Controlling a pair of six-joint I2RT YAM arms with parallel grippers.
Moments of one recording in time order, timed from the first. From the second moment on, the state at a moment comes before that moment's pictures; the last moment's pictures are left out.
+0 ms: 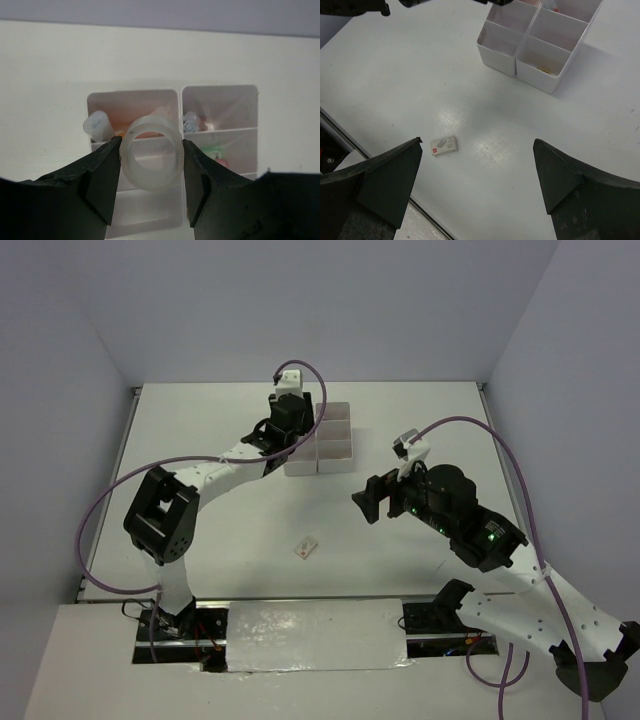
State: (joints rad) left arm -0.59 1.83 1.39 0.13 -0.48 -0.34; right arm 0.75 0.74 0.90 -0.46 0.07 0.19
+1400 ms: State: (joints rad) left arm -0.59 1.89 1.30 0.21 -0.43 -0.34; right arm 0.75 0.76 0.90 -0.46 0.01 0.18
